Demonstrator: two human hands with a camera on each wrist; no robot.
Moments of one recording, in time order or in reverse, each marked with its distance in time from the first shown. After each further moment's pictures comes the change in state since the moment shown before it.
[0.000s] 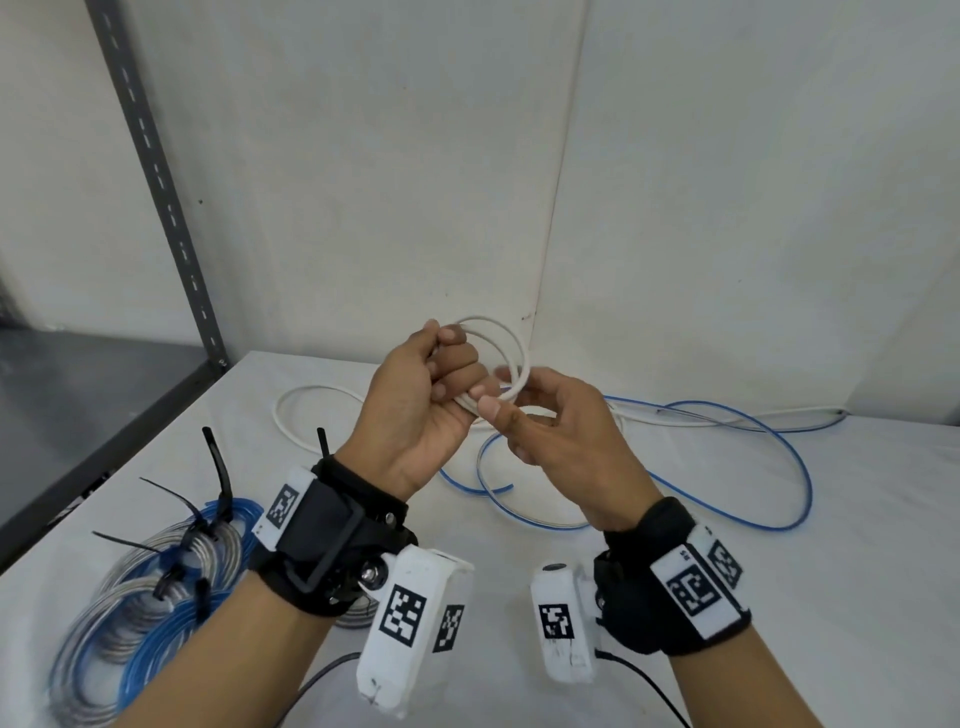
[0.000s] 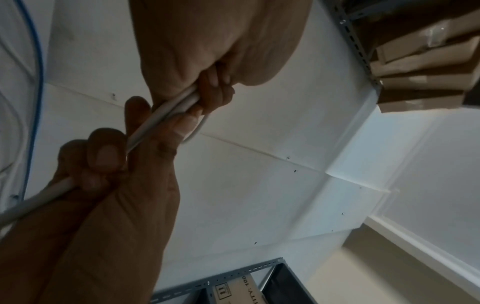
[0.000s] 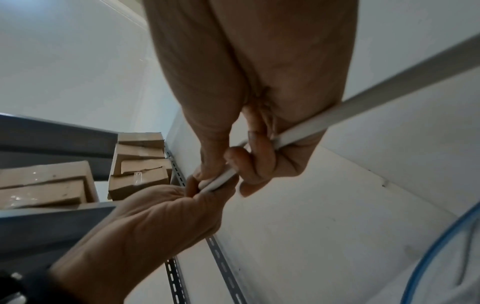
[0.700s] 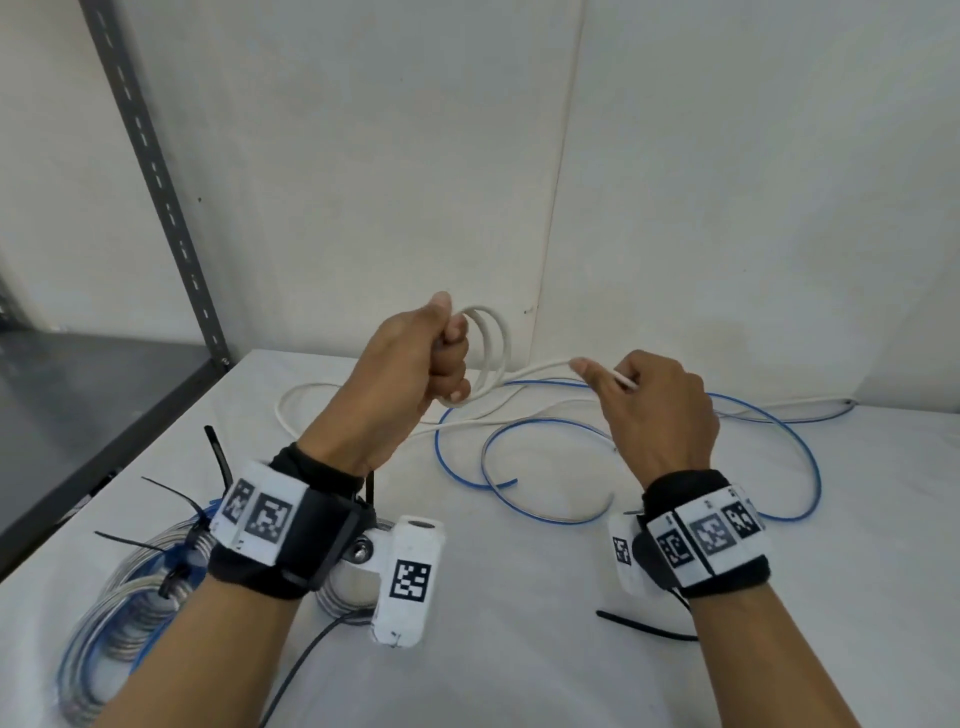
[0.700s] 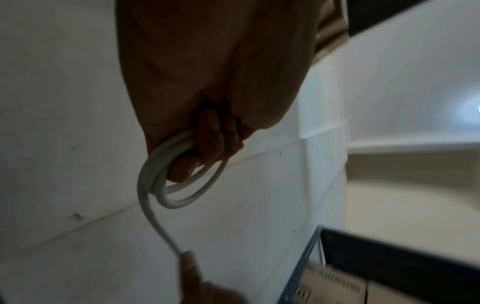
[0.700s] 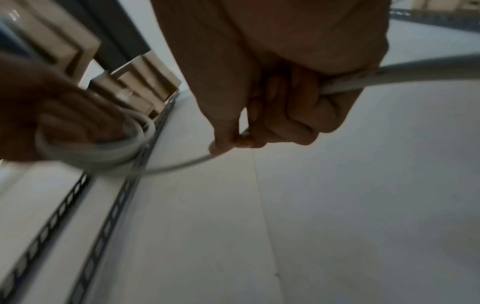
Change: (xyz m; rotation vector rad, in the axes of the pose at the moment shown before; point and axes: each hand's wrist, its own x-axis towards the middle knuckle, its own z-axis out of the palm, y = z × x) left_hand 0.001 0.022 -0.007 0.778 -0.110 0.168; right_hand 0.022 0.020 -0.054 -0.835 0.543 0.078
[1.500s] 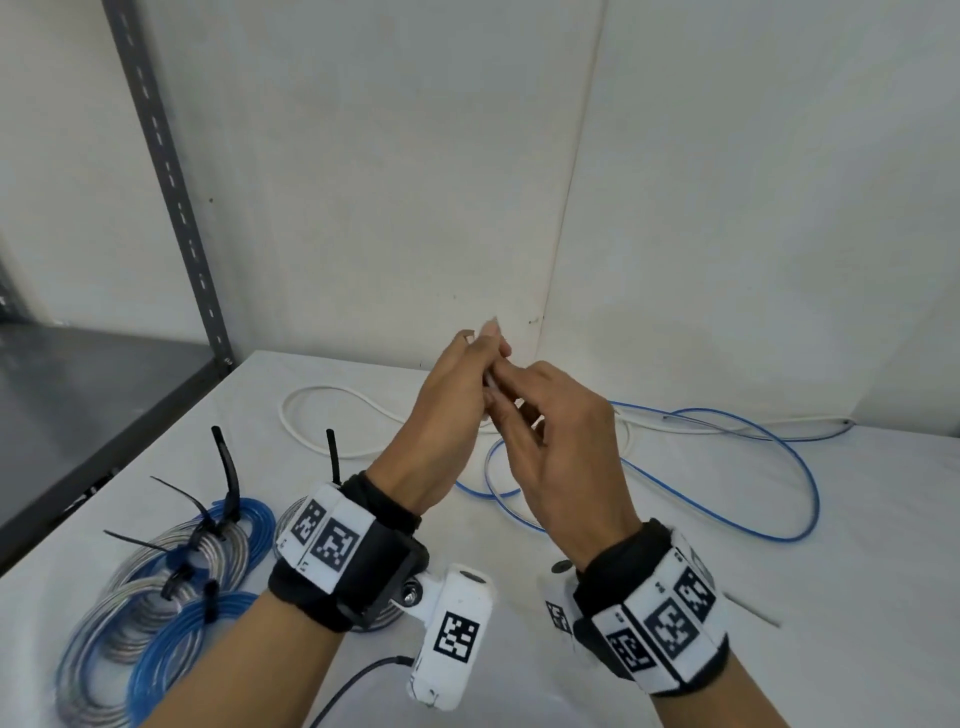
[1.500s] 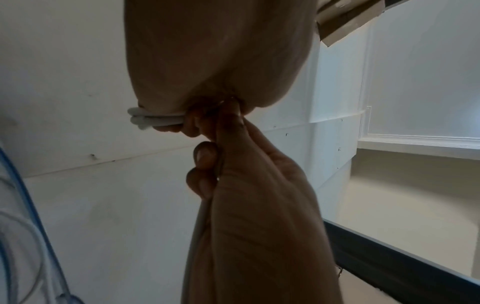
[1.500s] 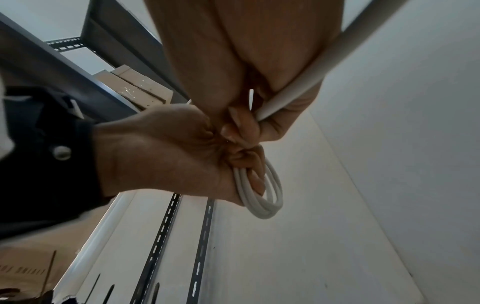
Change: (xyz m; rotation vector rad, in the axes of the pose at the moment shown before) left_hand -0.006 -0.019 0.029 -0.123 0.125 -0.010; right_hand -0.060 -0.059 0.014 0.490 -0.049 -0.643
